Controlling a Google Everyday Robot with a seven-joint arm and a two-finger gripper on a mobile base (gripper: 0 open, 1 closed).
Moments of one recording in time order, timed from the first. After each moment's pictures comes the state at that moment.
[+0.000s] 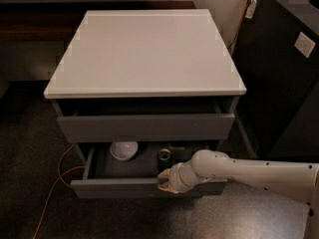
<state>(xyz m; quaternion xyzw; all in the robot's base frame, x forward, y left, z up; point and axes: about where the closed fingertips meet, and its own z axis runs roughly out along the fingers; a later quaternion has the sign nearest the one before) 0.510 -0.029 0.441 -0.67 0.67 0.17 0.27</state>
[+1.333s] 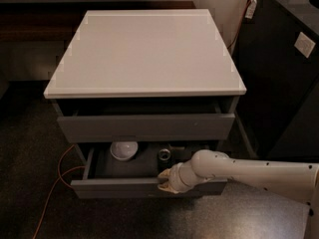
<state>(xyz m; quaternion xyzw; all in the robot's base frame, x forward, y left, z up) 0.510 -0.028 0.441 -0.67 0.67 0.17 0.27</state>
